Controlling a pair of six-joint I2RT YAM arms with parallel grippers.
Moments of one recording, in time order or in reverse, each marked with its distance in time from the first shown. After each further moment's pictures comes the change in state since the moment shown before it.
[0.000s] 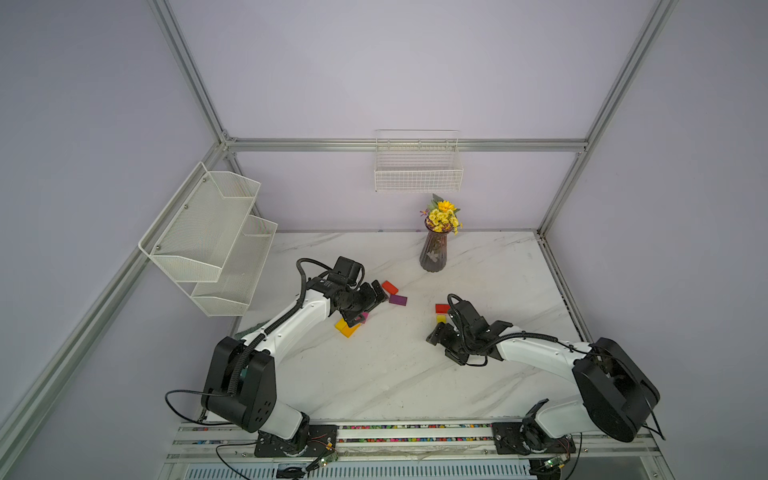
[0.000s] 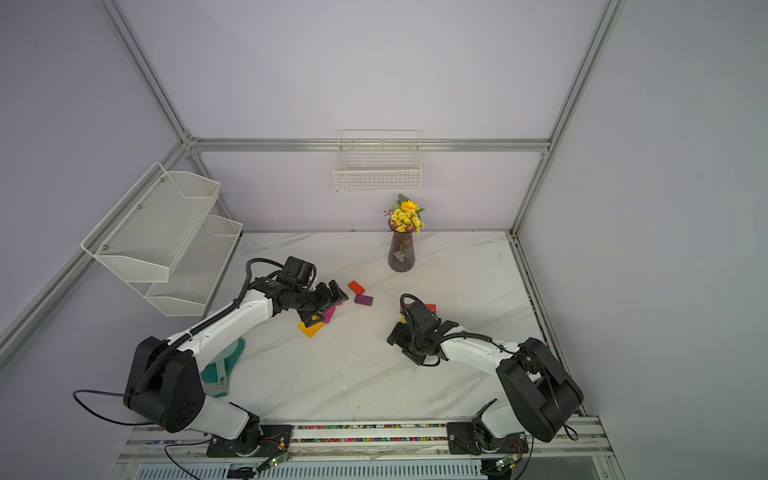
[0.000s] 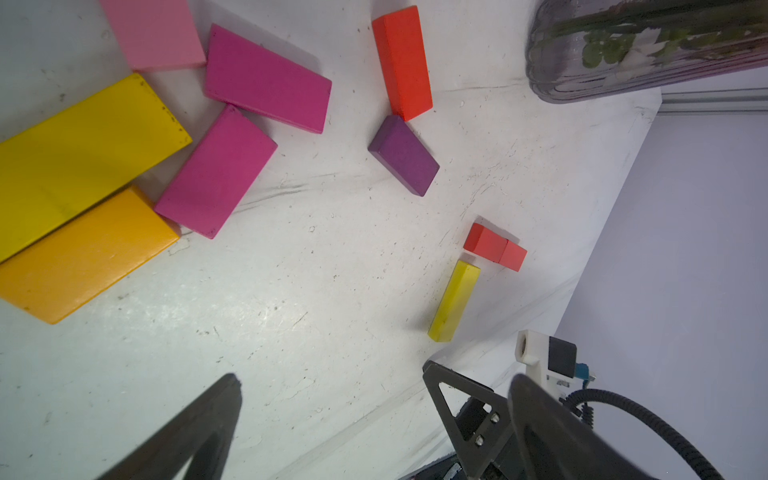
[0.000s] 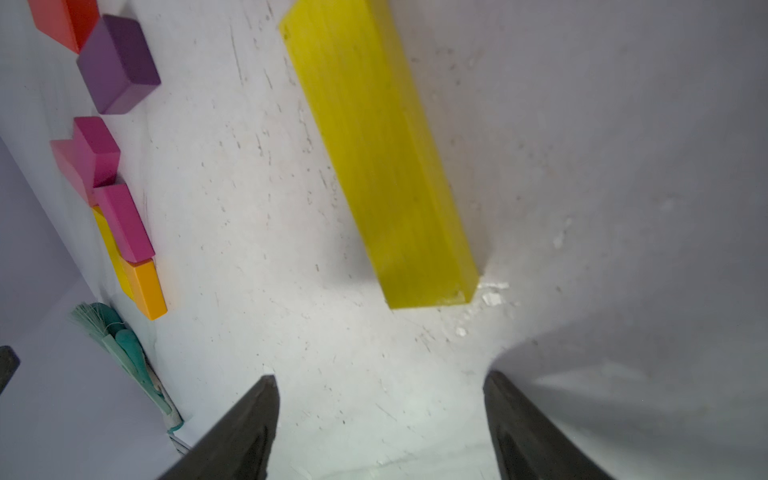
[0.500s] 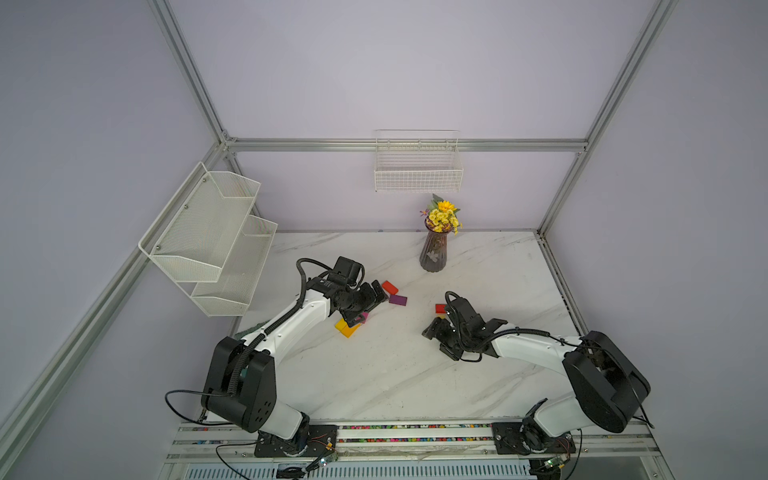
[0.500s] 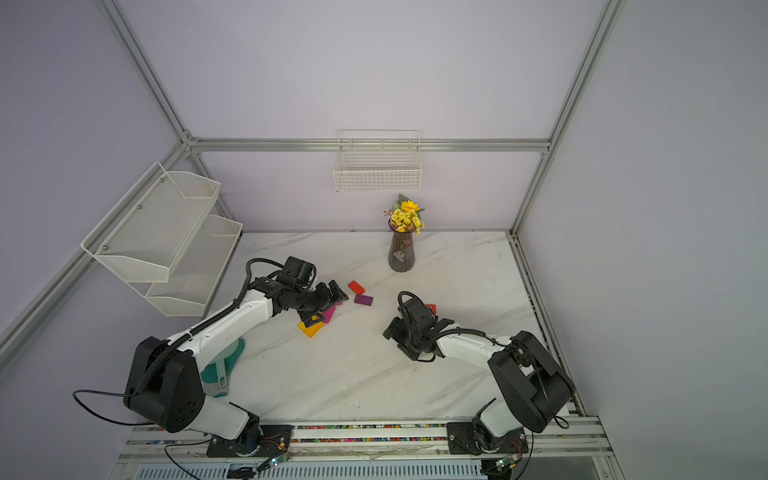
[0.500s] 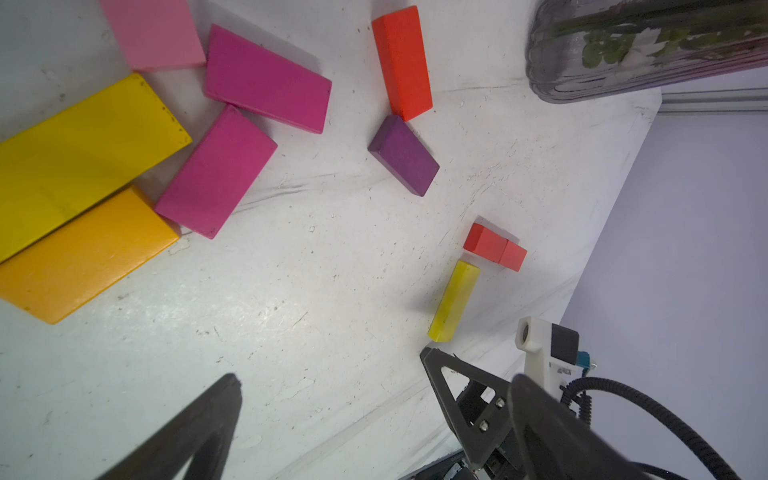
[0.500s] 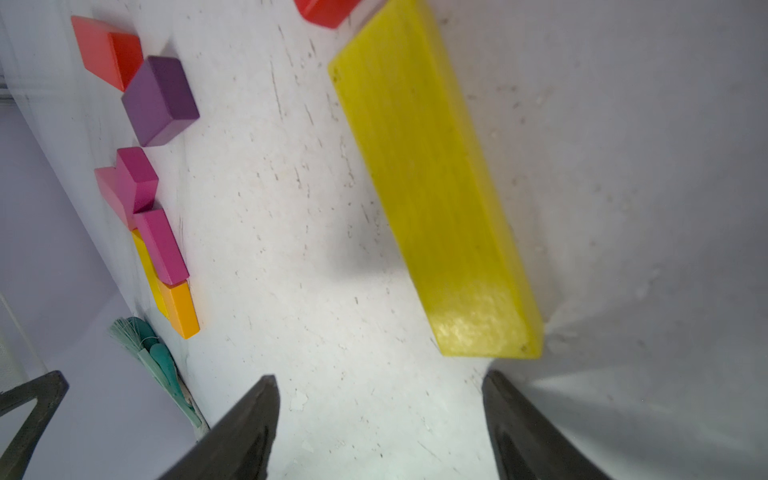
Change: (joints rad) left arm 0.000 0.000 0.000 0.000 0.000 0.000; right arm 0.000 0.056 0.026 0.073 0.016 0.039
